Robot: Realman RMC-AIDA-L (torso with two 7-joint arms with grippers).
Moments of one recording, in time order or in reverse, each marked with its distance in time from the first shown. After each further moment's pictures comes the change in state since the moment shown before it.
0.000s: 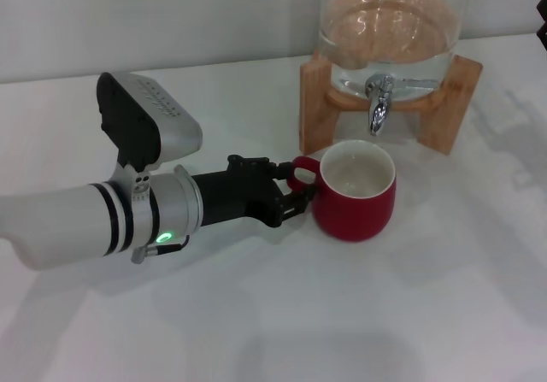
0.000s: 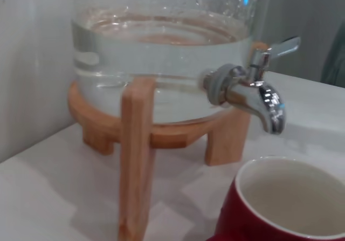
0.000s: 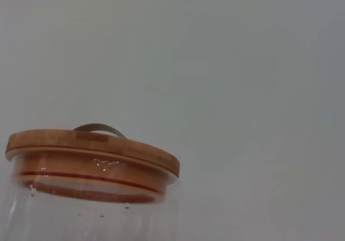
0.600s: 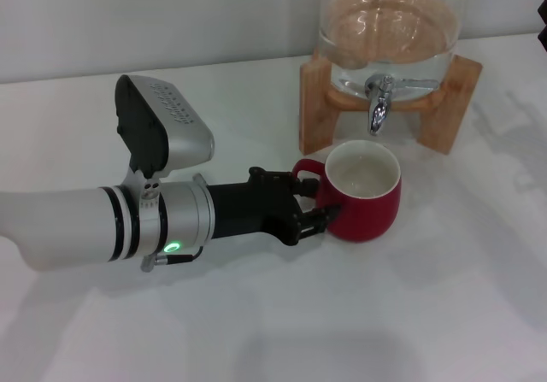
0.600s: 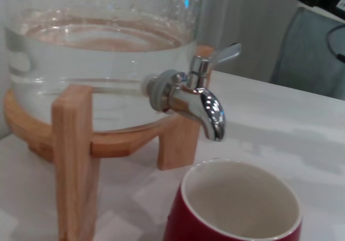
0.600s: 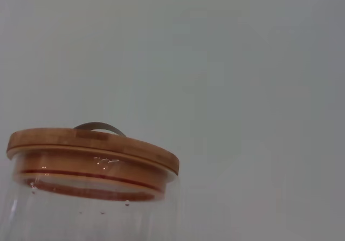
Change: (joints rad) left arm -0.005 0.001 -0.004 -0.017 0.037 -0.099 -0.025; right arm -0.007 0.000 -0.002 0.000 -0.002 0.002 0.003
